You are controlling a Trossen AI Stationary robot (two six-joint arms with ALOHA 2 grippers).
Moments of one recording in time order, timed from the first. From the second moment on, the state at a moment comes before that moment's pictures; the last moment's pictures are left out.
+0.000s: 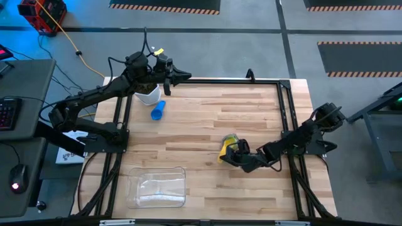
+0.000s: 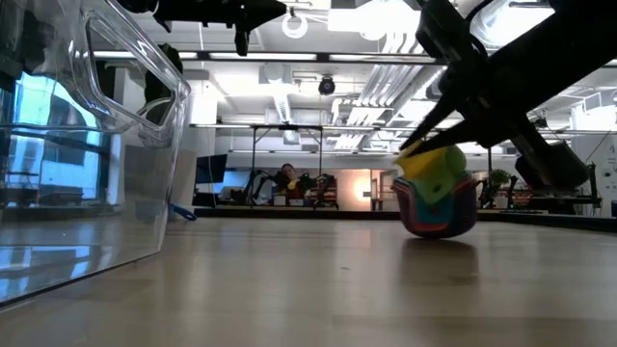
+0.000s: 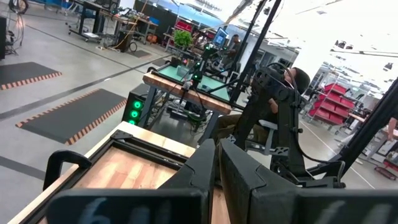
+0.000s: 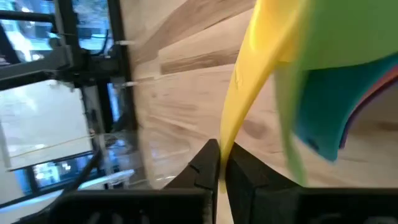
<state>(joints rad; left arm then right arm) 0.61 1.25 1.03 0.25 0.54 -0.36 0.49 1.57 0.63 0.30 0.55 1.96</state>
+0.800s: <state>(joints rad) 0.61 1.25 1.03 0.25 0.54 -0.36 0.49 1.52 0.63 0.30 0.57 1.83</state>
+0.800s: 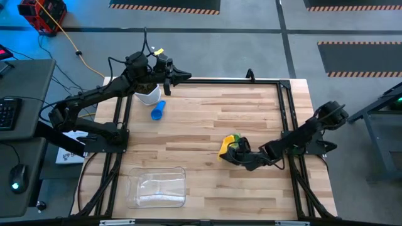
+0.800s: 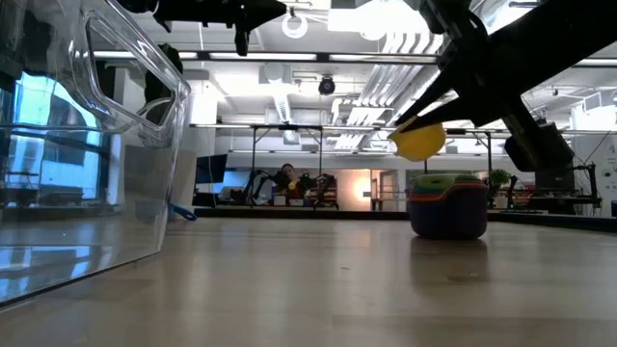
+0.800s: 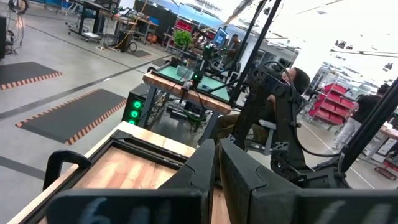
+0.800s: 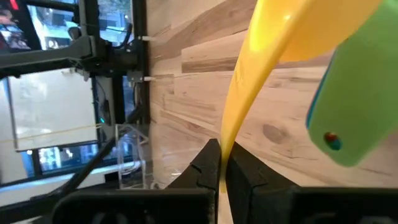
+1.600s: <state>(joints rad) 0.61 1.25 1.03 0.25 0.53 -0.38 0.55 1.27 0.39 0.44 0.64 1.71</state>
